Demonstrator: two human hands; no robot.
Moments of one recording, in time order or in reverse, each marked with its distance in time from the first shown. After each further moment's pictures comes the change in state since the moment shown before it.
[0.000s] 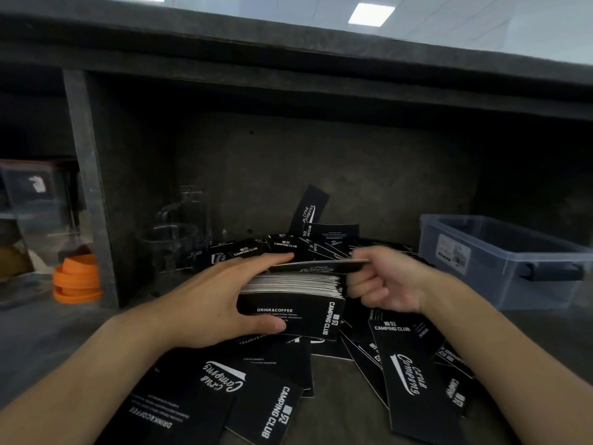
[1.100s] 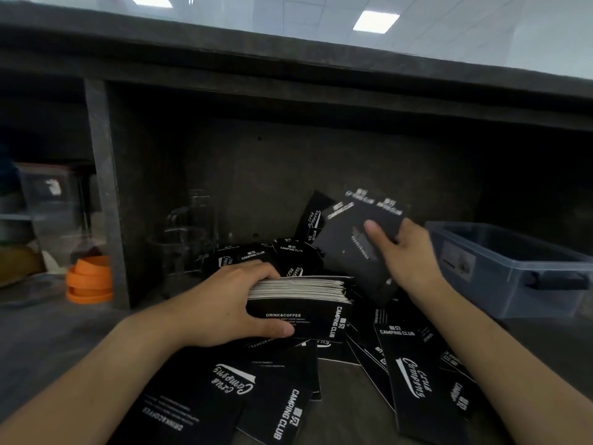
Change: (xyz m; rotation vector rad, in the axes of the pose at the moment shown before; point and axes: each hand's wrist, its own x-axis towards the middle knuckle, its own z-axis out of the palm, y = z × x) left_hand 0.003 -0.001 0.000 -0.039 0.028 -0.018; right_hand 0.020 -0.003 -0.022 -0.604 0.724 -0.961
